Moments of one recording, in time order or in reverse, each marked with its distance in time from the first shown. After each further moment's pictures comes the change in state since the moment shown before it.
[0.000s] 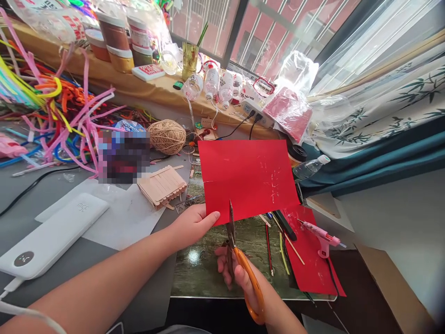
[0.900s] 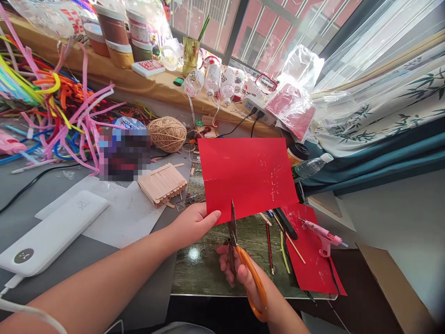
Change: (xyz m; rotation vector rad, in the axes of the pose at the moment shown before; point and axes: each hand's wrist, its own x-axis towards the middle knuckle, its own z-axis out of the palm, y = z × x) left_hand -0.002 0.005 0.001 0.046 0.022 0.002; right_hand -0.003 -0.013 -0.002 -0.030 0.018 0.017
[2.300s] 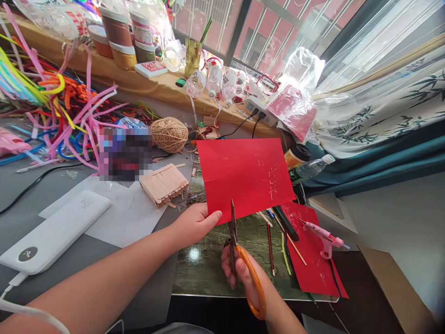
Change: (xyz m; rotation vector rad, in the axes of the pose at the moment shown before) left_hand 0.000 -0.001 0.000 -0.022 -0.002 0.004; right_hand 0.007 0.010 0.003 -0.010 0.058 0.034
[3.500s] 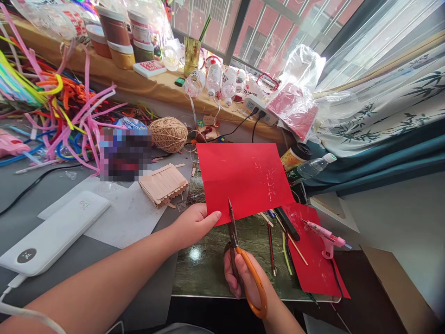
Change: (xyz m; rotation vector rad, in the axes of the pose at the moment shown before) left_hand 0.001 -0.001 0.000 -0.073 -0.023 -0.039; right_hand 0.004 -0.009 0.007 0.160 0.027 0.156
